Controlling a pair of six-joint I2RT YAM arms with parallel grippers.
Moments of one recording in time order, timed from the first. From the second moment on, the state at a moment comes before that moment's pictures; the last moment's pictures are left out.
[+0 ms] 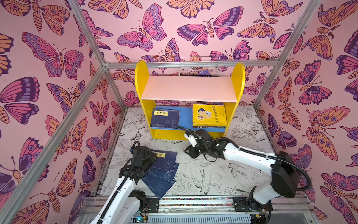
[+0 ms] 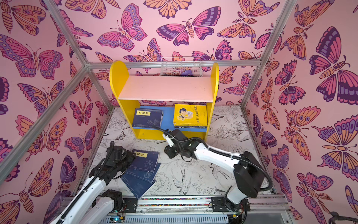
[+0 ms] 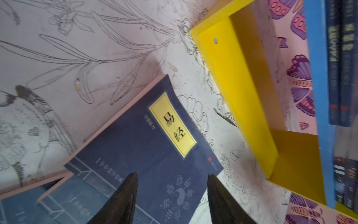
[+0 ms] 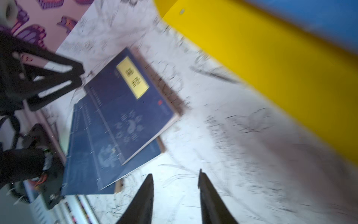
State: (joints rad) left arm -0.17 0.78 0.49 -0.58 -0.01 -1.02; right arm 0.93 1.65 1.13 -0.34 -0.17 0.30
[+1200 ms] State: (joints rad) left arm -0.11 1.16 0.41 -0.27 -0.05 -0.99; right arm 0.90 2.08 1.42 -0.42 -0.44 0.37
